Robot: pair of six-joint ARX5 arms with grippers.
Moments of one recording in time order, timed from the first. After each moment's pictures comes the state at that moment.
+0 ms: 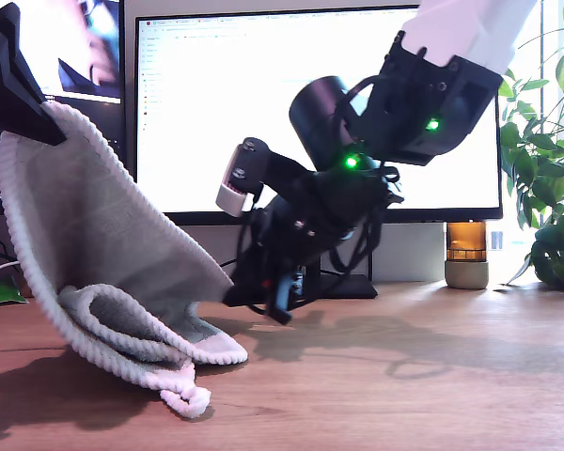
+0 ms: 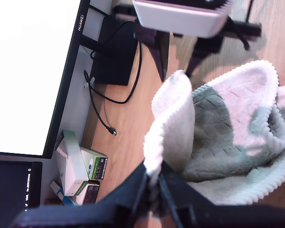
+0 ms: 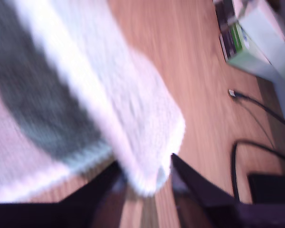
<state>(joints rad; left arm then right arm) -0.56 0.83 0.64 -0.36 -0.05 0.97 0.64 1.99 1.09 0.30 -0.22 -1.00</state>
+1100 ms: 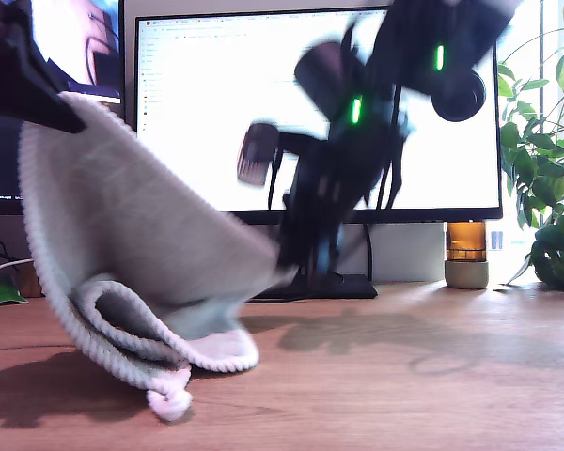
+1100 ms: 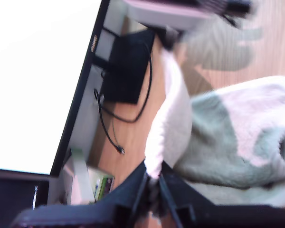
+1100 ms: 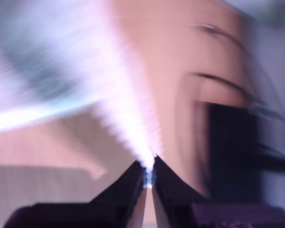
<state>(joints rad) -0.52 0.88 0.64 -0.23 0.04 0.97 0.62 1.80 1.20 -0.08 0.07 -1.08</state>
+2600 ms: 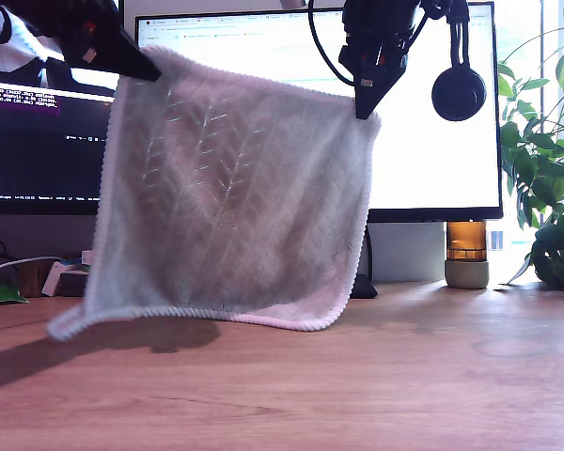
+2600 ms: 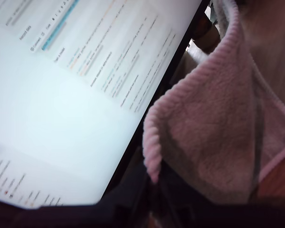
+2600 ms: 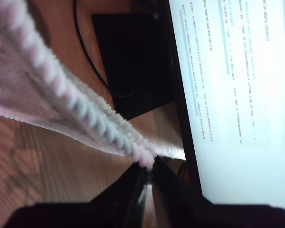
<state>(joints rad) -0.36 1.22 0.94 -0.04 0.31 0.84 0.62 1.65 1.55 -0.68 0.40 -0.91</state>
